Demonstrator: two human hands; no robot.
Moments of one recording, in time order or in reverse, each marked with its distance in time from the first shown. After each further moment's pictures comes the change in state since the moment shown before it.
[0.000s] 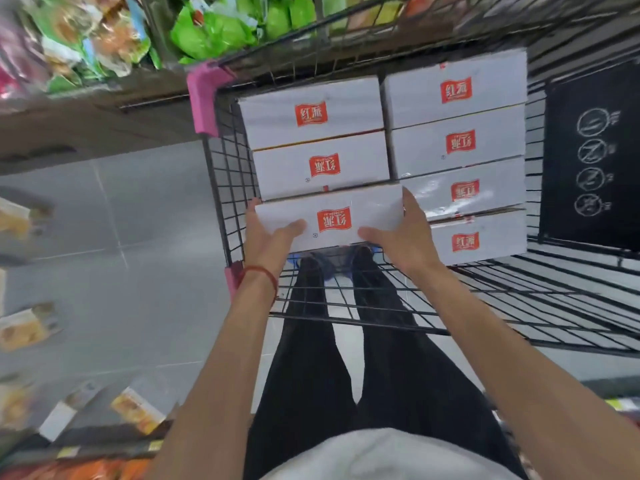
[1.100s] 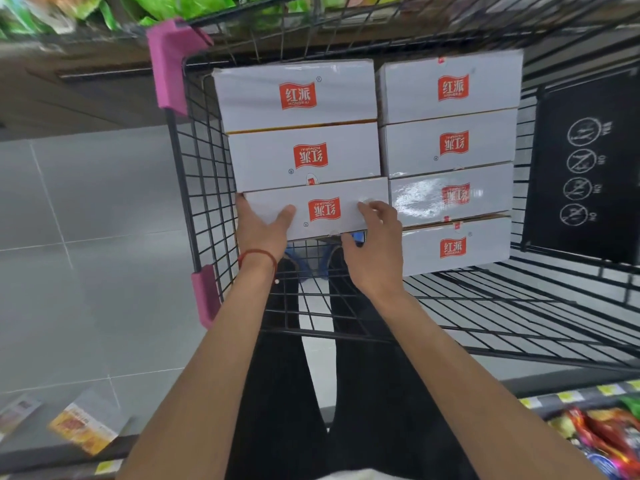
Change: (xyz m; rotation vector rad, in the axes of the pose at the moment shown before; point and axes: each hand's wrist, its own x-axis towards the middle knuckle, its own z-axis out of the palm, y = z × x) left_hand 0.034 -0.014 0.030 0.099 0.025 0.024; right_hand 0.007 0.033 0.051 -0.403 0.197 -0.153
